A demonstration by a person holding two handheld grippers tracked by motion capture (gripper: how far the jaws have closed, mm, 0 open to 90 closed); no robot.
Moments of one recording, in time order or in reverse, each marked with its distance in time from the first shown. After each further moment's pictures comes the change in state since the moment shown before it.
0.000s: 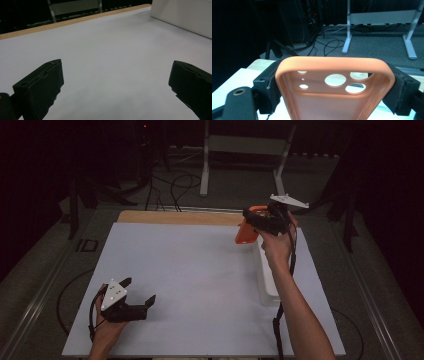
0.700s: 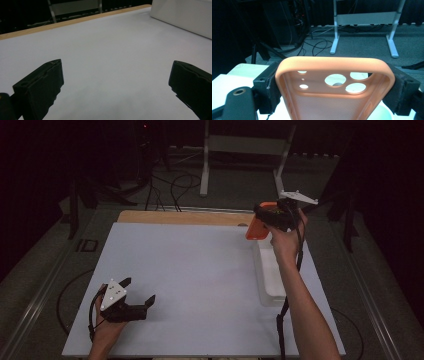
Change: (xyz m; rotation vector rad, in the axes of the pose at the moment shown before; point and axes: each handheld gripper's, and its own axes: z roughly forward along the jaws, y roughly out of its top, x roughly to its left) left arm 0.000 0.000 0.000 -0.001 -0.001 0.000; right arm -0.025 0.008 0.001 -0.001 -0.086 0.011
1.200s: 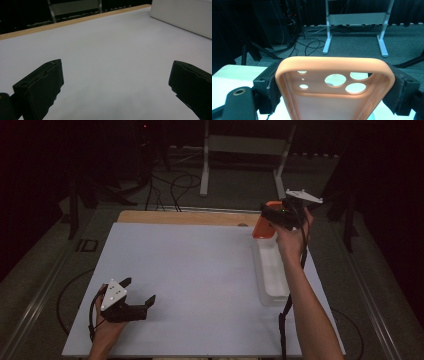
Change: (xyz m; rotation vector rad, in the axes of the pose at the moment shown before) left arm 0.000 0.000 0.000 -0.002 0.000 -0.001; right arm -0.016 0.002 0.003 0.003 -0.056 -0.011
